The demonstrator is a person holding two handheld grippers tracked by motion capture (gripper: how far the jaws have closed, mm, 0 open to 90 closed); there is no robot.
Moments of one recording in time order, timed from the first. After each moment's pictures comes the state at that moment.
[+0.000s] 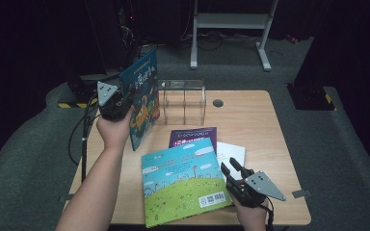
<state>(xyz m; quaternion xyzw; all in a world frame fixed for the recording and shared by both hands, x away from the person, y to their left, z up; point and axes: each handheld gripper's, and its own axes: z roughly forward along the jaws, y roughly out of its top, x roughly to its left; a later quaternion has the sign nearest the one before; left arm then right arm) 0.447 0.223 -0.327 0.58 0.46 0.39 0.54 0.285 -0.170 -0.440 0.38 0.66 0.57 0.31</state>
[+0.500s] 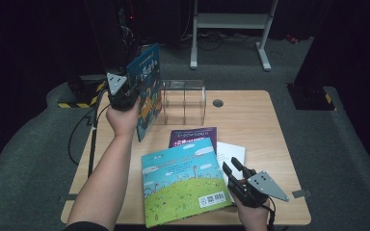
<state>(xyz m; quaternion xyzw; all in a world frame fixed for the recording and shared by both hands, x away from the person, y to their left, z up) 0.487 0.211 -0.331 0.57 0.47 0.41 0.53 0.284 -0.174 -0.438 0.38 0.65 0.57 0.31</state>
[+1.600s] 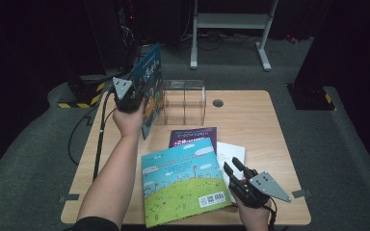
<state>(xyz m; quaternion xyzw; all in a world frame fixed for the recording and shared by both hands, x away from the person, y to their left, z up) 0.493 0.203 -0.358 0.56 0.47 0.42 0.54 0.283 -0.177 -0.437 0.38 0.65 0.58 0.31</state>
